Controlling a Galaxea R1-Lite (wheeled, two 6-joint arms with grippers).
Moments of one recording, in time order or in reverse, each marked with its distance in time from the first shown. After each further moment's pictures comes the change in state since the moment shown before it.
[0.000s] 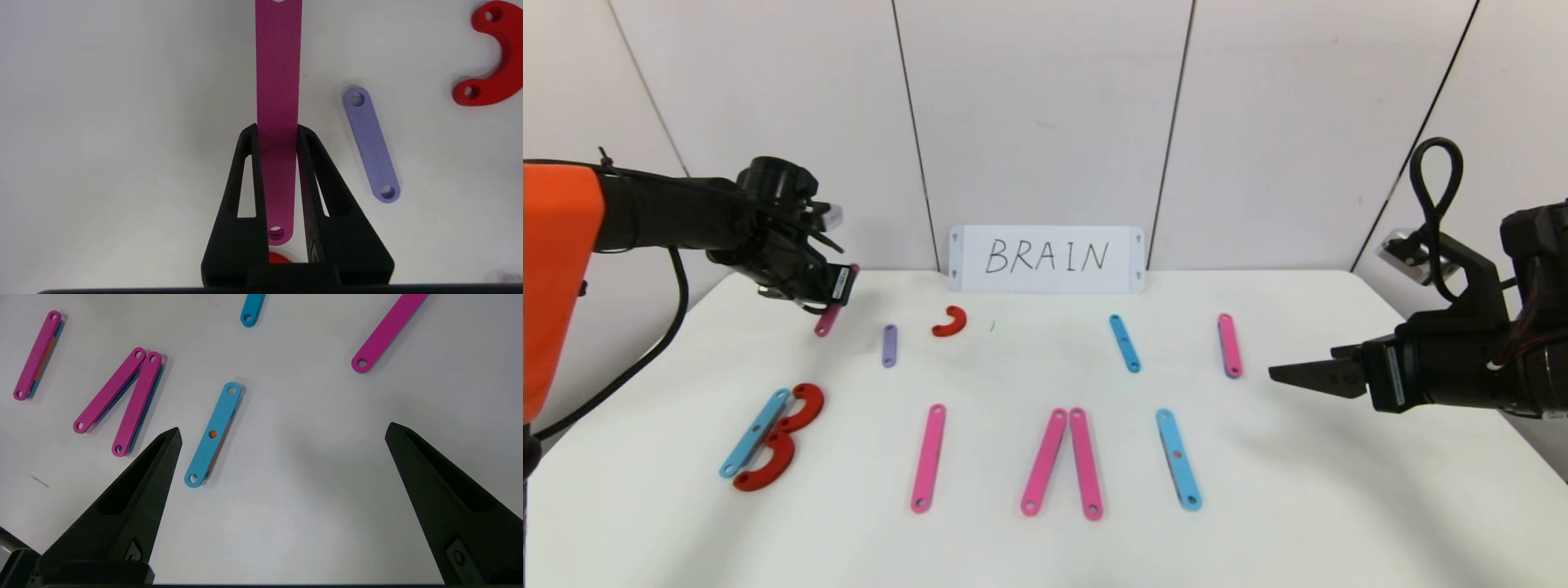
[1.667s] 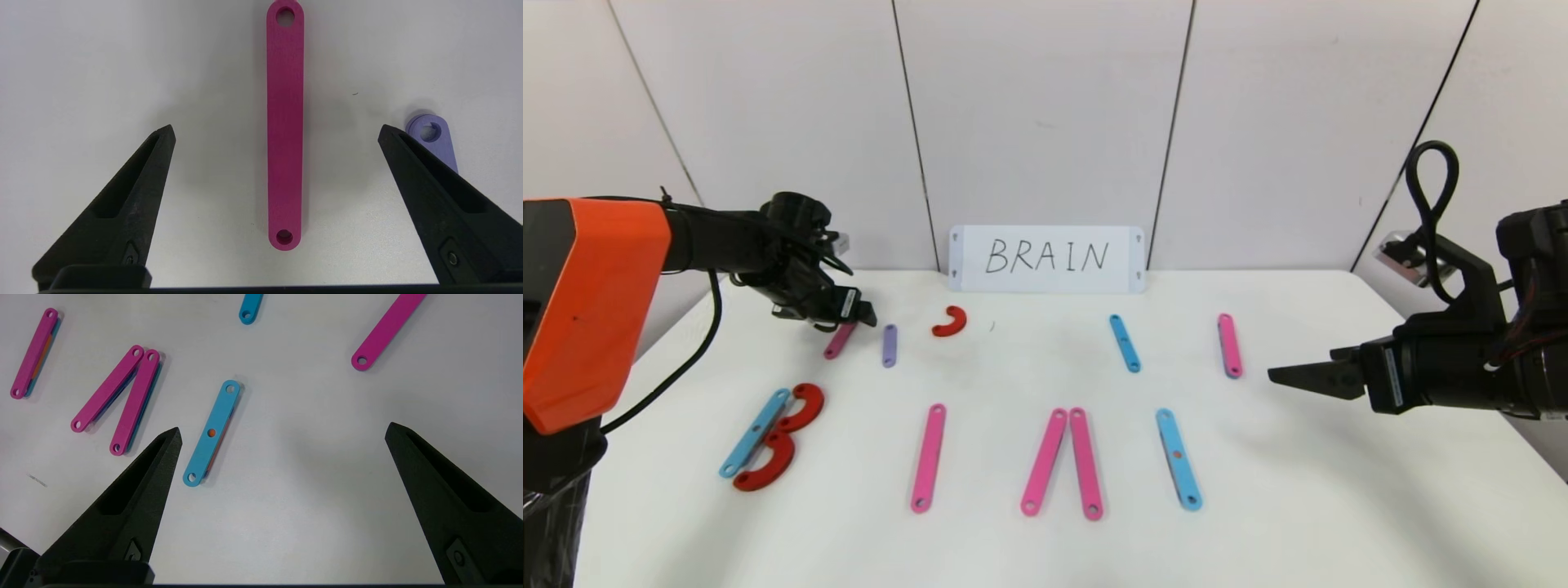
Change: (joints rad) left arm 0.028 0.150 -0.089 0.003 -0.001 -0.005; right arm 0.000 0.005 0.002 0.000 -0.001 -0.002
